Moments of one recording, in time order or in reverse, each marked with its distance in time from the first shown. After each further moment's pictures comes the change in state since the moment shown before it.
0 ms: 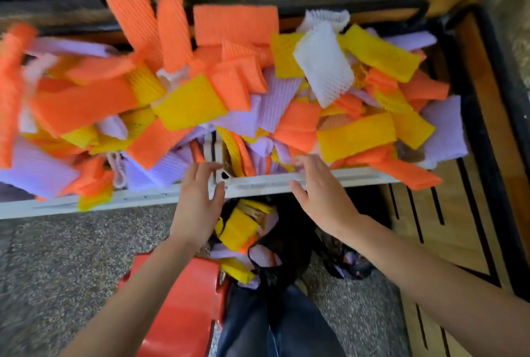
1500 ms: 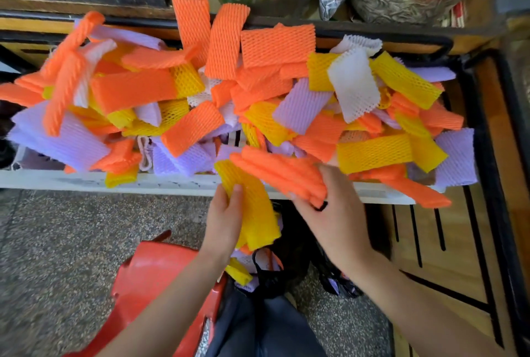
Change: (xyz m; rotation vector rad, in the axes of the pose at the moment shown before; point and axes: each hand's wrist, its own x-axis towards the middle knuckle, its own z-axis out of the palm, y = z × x) left_hand -0.038 0.032 0.000 -0.718 0.066 -0.623; right_hand -0.029 -0.059 -0.008 0.086 0.331 -0.121
